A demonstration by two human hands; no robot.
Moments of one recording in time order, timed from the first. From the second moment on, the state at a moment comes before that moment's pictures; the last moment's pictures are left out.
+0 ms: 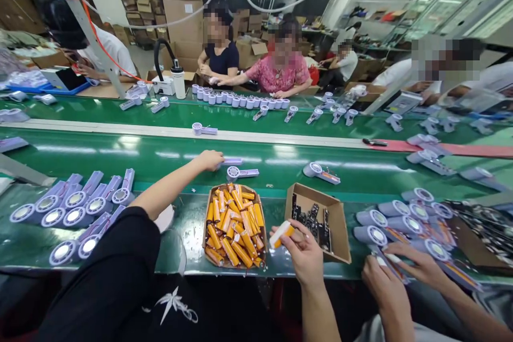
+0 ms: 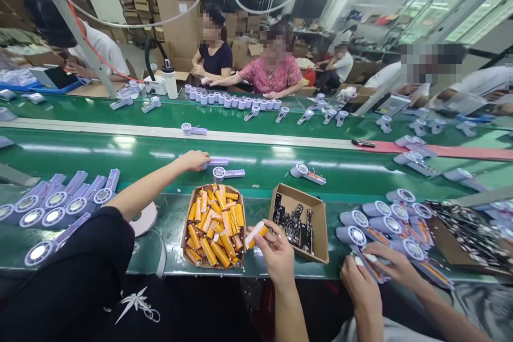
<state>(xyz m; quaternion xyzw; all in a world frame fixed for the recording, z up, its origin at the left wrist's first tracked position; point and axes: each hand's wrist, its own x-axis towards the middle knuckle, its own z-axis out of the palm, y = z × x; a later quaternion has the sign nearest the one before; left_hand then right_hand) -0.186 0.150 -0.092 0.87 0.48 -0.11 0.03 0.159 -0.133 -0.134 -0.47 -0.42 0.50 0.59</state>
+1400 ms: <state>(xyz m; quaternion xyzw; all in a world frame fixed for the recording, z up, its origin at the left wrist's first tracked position) -0.260 0.139 -0.132 0.77 0.62 0.04 0.15 -0.053 0.137 -0.122 -0.42 -0.90 0.13 -0.02</state>
